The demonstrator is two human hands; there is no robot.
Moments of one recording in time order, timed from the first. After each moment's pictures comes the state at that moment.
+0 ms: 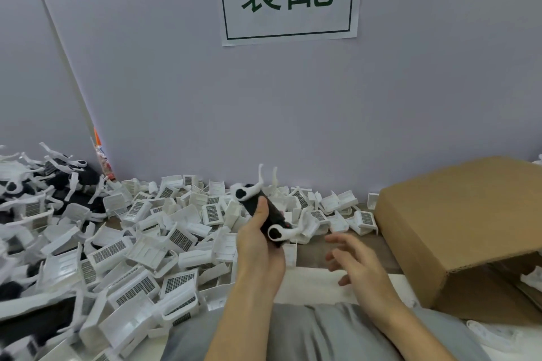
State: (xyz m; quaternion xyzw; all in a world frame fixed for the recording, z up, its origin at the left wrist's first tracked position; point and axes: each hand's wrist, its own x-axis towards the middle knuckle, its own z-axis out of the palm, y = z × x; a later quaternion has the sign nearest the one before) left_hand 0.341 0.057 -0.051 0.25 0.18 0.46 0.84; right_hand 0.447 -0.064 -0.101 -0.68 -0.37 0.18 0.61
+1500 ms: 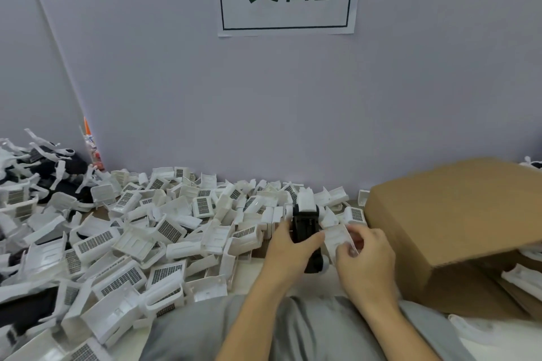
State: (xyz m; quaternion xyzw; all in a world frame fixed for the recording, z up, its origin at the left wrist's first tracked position) left_hand 0.367 0.034 -0.086 0.67 0.28 0.31 0.62; right_hand 0.454 -0.062 -0.100 -0.78 -0.30 -0.11 0.53
